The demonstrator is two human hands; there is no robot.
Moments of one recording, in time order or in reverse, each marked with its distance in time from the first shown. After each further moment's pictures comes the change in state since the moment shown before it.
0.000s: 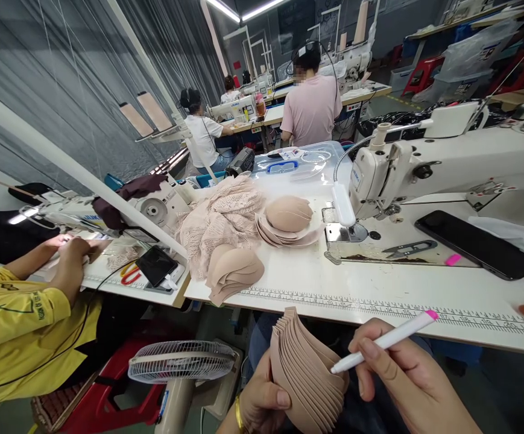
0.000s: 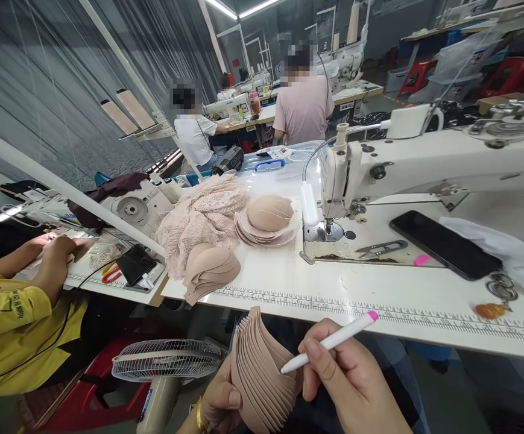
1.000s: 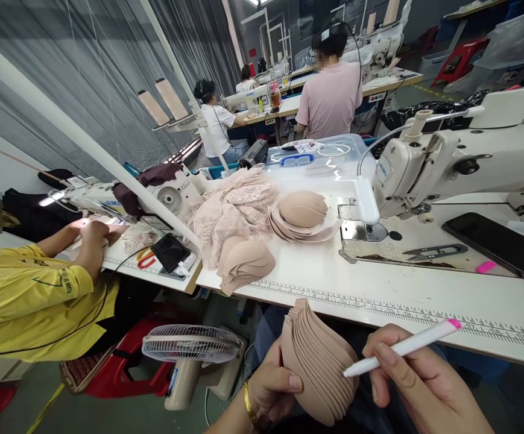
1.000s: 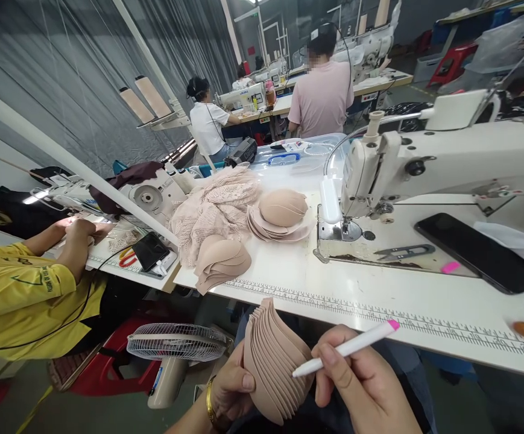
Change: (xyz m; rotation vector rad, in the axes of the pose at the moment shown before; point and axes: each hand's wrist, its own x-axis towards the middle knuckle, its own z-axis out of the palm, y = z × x) left_hand 0.005 -0.014 -0.009 -0.052 0.004 0.099; right_hand 0.003 0.018 -0.016 -0.158 -0.102 -0.113
